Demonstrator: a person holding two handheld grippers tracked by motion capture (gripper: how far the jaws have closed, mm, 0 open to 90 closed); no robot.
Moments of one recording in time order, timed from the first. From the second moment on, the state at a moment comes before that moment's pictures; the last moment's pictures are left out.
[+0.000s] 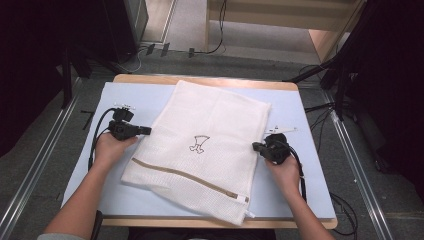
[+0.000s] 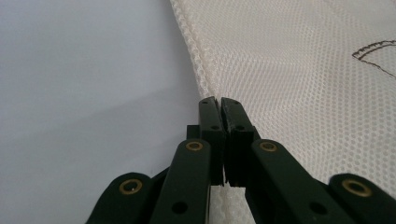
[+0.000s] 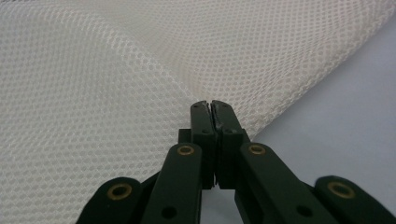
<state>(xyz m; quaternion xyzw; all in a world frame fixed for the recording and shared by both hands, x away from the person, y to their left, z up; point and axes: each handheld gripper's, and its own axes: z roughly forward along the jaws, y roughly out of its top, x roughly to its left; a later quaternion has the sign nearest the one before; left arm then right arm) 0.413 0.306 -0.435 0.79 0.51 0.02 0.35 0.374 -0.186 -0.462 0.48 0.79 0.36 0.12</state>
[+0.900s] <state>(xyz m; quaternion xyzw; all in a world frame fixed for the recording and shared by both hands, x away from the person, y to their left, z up) 0.413 0.327 -0.439 0.75 0.56 0.04 0.36 0.457 -0.164 -0.462 0.48 0.79 0.37 0.11</state>
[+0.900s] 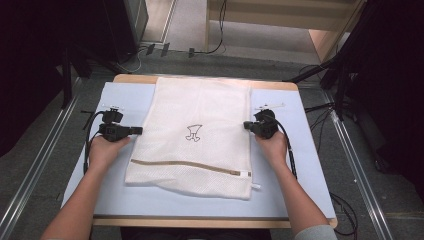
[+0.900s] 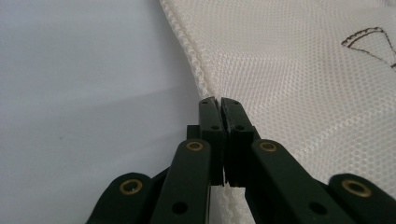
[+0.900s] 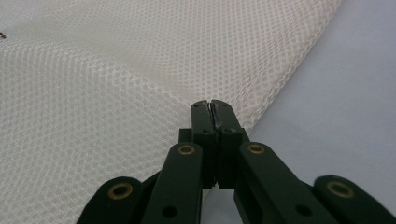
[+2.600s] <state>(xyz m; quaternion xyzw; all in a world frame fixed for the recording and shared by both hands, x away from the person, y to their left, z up) 0.376 0.294 -0.396 0.79 0.47 0.04 0.39 0.420 -0.168 -0.428 0.44 0.79 0.42 0.07</state>
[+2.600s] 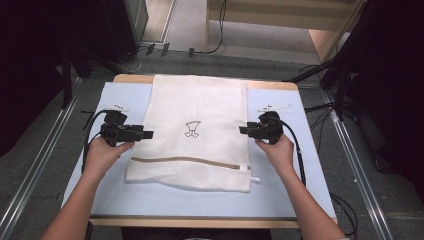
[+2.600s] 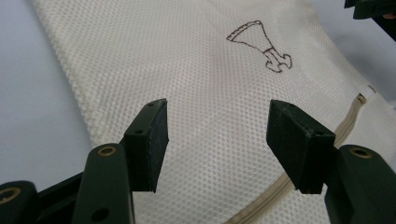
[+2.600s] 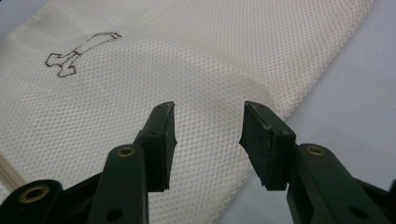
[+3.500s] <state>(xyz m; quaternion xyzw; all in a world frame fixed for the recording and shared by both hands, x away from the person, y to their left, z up) 0.365 0.247 -0.387 0.82 0.42 0.04 0.40 0.368 -0.175 -0.432 0.41 0.80 0.43 0.08</state>
